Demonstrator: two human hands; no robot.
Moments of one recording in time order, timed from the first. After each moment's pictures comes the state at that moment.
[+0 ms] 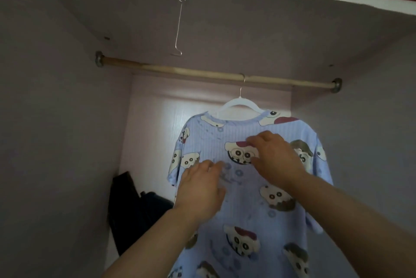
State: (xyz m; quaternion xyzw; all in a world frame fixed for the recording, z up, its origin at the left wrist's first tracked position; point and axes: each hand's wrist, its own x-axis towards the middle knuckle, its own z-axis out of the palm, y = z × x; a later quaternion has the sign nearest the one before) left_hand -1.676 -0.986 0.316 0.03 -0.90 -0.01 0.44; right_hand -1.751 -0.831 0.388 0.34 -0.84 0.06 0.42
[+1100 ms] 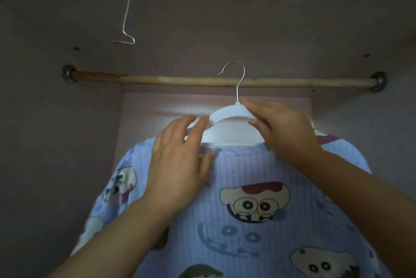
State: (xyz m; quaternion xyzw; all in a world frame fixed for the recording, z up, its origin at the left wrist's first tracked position) left_hand -1.746 -1.032 0.404 0.01 -0.75 0.06 0.66; right_hand -1.864 -0.863 0.472 0.47 -0.65 0.21 0.57
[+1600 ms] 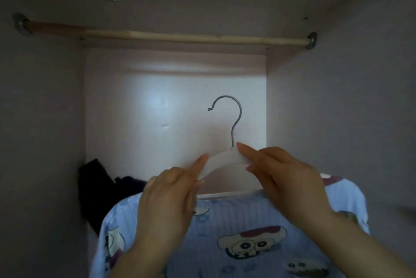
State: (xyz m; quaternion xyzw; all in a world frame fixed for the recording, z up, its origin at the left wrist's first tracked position) left_hand -1.671 -0.983 0.264 -0.11 -0.81 -0.07 0.58; right_hand -1.750 -0.778 0.294 0.42 -0.69 0.19 0.56
